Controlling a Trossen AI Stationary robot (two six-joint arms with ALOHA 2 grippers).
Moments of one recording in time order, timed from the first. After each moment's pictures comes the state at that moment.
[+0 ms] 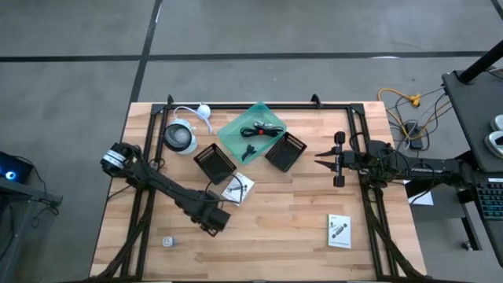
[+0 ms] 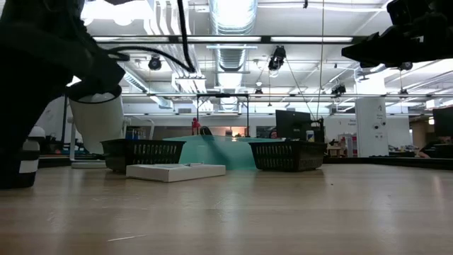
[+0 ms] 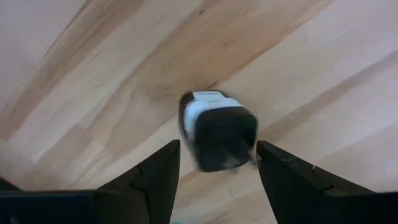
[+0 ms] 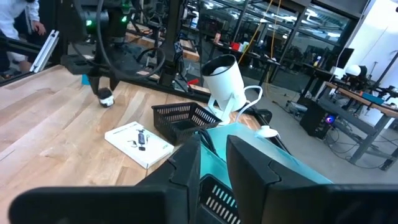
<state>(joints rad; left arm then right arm) -0.47 1.74 1.17 -1.04 0.11 -1.35 -0.14 0.32 0.16 0.11 -0.08 -0.27</state>
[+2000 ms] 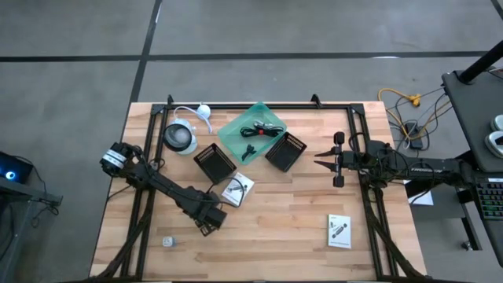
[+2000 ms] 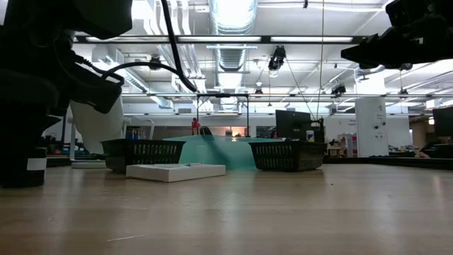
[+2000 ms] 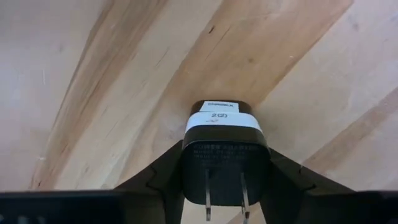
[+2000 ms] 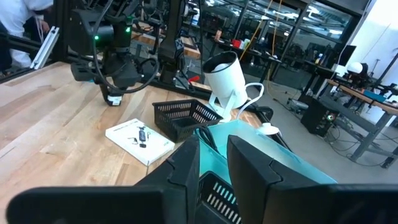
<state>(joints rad) -0.46 1.73 1.03 -0.92 0.05 -1.09 -0.14 0.33 0.16 0.11 -0.08 -0.27</state>
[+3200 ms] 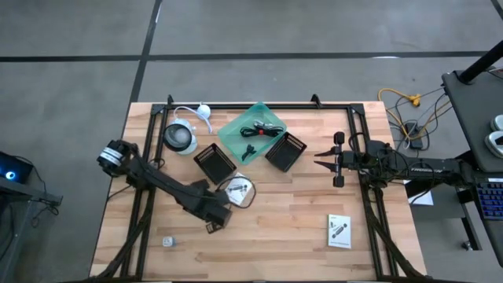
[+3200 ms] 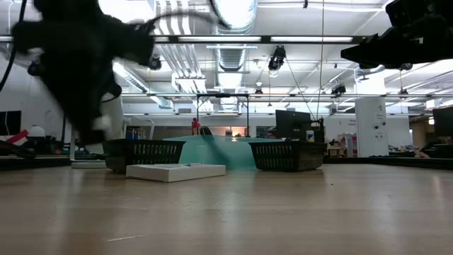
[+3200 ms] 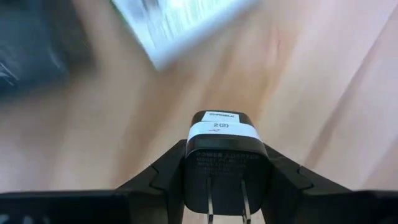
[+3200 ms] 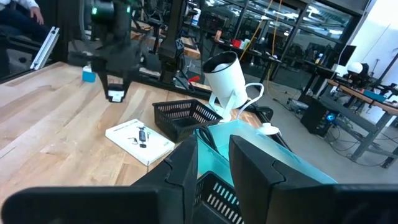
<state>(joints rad) -0.44 1.69 1.15 -0.92 -0.18 -0.85 -0.14 0.33 0.16 0.11 -0.08 -0.27</state>
